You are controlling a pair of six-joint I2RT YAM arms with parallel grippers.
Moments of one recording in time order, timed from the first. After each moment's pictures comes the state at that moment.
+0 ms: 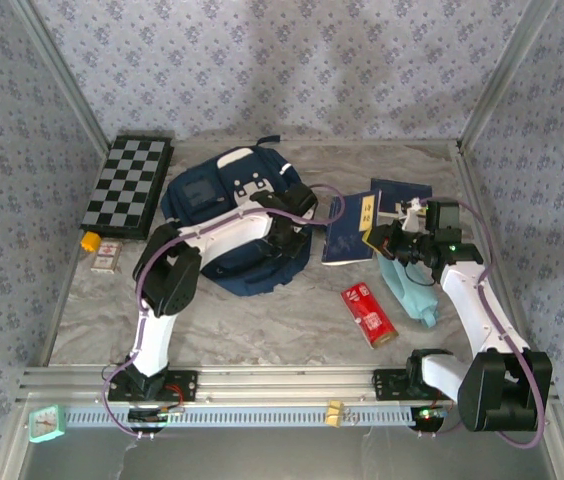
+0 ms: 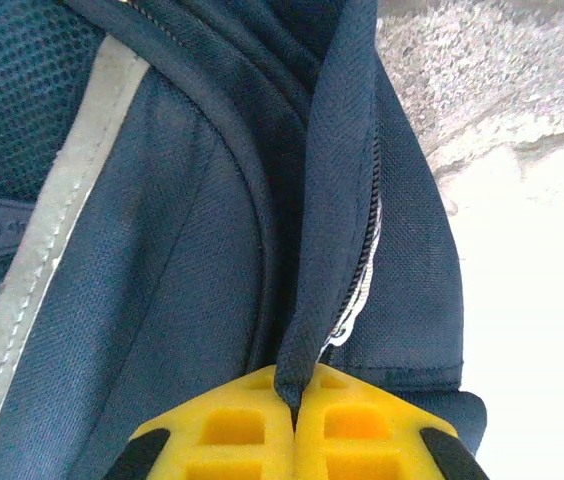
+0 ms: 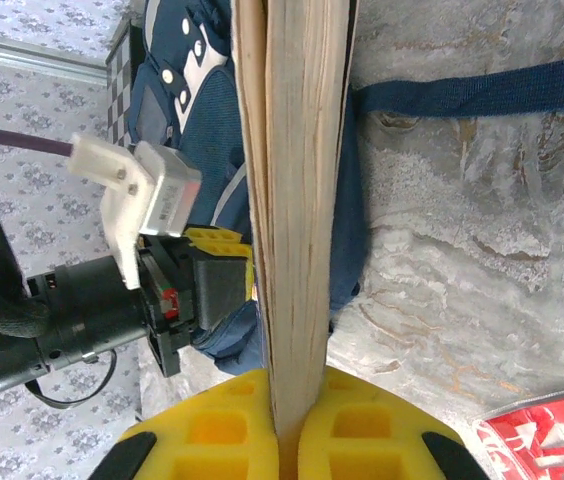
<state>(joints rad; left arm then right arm) -0.81 2.02 1.67 -0.91 -0.09 -0.18 0.00 1.11 0.79 -0.49 -0.75 0.62</state>
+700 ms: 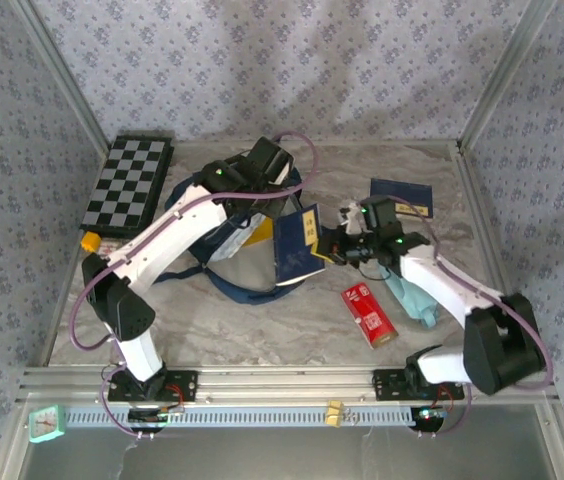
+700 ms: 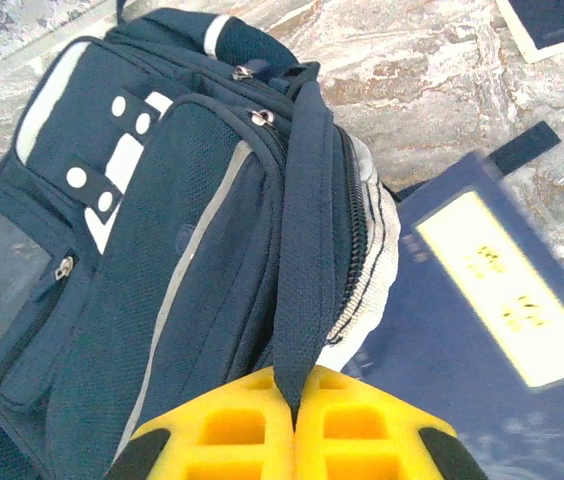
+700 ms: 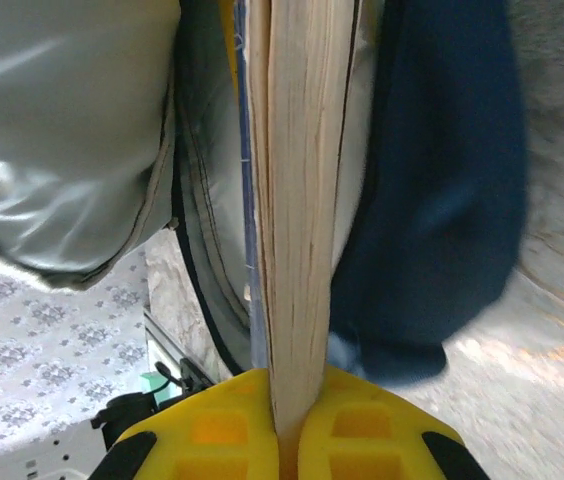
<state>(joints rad) -0.79 1.74 1.86 -1.05 -0.26 -0.18 0.42 1.37 0.85 -0.25 -0.68 0.80</state>
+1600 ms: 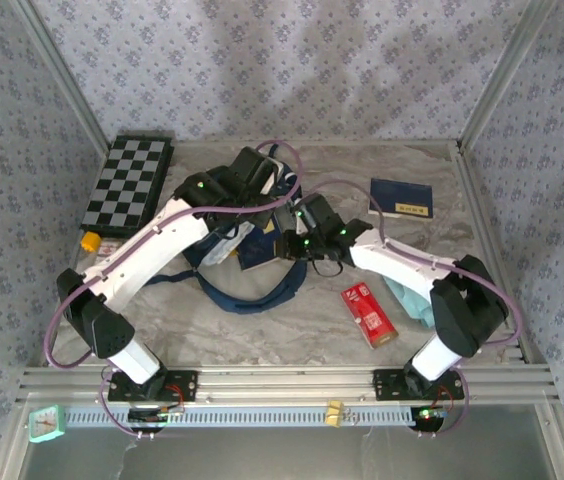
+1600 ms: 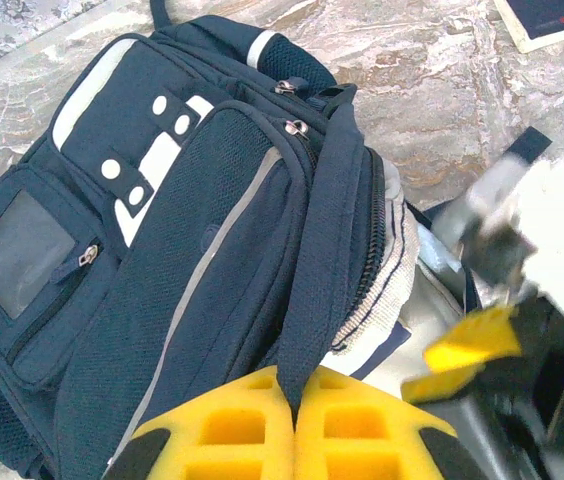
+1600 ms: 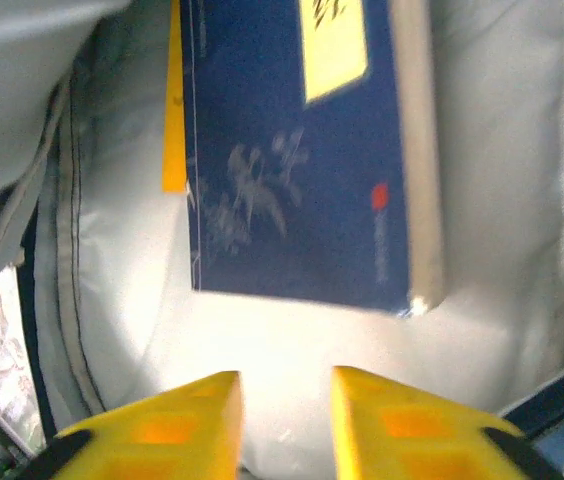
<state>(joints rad) -0.79 1.60 1.70 -1.00 -0.26 -0.19 0.74 1.60 1.10 -0.38 -0.21 0.64</state>
